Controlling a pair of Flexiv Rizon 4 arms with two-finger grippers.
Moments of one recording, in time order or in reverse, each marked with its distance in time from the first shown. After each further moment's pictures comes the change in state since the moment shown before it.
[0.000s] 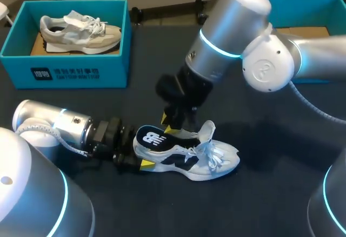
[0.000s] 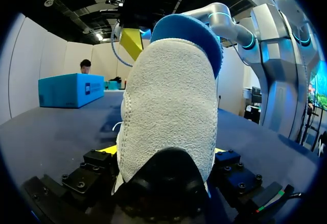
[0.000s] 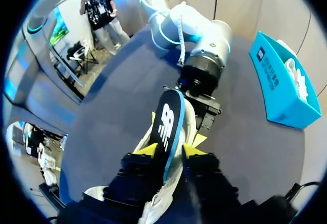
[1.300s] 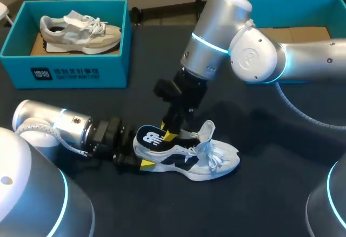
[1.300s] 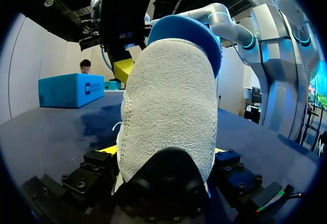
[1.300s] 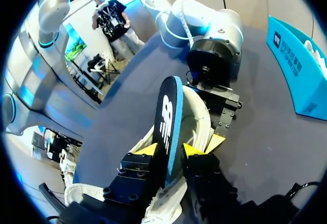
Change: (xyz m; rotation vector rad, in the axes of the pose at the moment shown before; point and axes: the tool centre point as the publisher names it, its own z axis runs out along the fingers) left arm 0.000 0.000 0.000 0.000 0.000 0.000; right arm 0.003 -0.013 0.034 -0.060 0.242 0.074
